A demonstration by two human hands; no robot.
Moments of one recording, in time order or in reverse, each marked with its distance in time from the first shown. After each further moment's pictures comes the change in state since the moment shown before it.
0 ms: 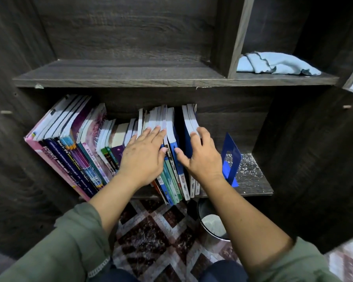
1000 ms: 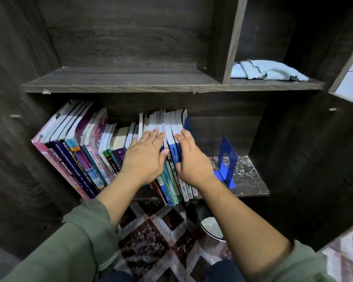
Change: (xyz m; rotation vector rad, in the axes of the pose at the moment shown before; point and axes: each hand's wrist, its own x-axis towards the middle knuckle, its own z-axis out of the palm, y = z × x) left_hand 0.004 0.000 -0.001 0.022 -0.025 0.005; right_hand -0.004 -0.017 -0.010 0.169 -0.313 -0.020
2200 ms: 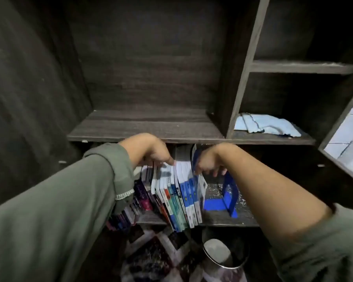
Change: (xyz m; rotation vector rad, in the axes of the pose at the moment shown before) left_hand 0.098 -0.008 -0.144 -0.243 -0.889 -0.365; right_hand 0.120 -0.044 -0.153 -0.165 -1.084 0.512
